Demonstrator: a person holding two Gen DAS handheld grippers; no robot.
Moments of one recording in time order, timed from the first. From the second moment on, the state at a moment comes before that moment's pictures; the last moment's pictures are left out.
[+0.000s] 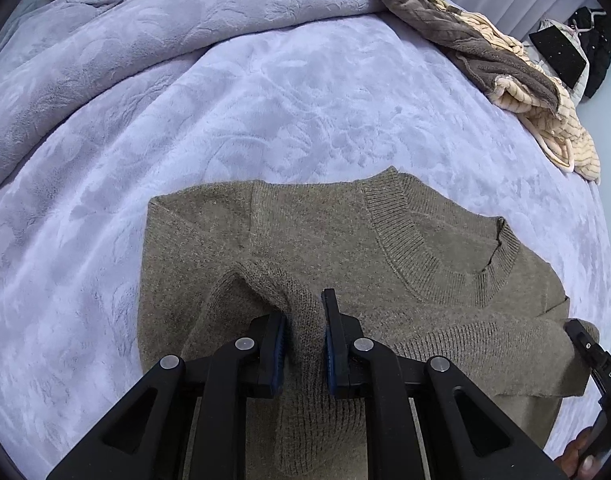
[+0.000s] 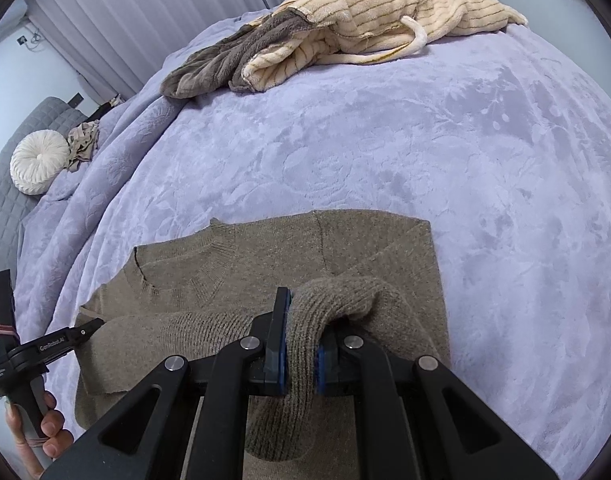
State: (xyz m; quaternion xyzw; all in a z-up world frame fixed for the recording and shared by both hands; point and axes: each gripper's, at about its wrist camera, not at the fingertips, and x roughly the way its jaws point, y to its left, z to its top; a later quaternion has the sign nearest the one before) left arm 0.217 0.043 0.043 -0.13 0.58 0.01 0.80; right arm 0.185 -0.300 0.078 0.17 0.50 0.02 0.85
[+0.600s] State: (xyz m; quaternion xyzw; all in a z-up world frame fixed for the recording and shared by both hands) left arm 0.190 0.054 0.057 -0.15 0.56 -0.02 0.81; right arm 0.180 -0.302 0.072 0.18 0.50 0.01 0.85
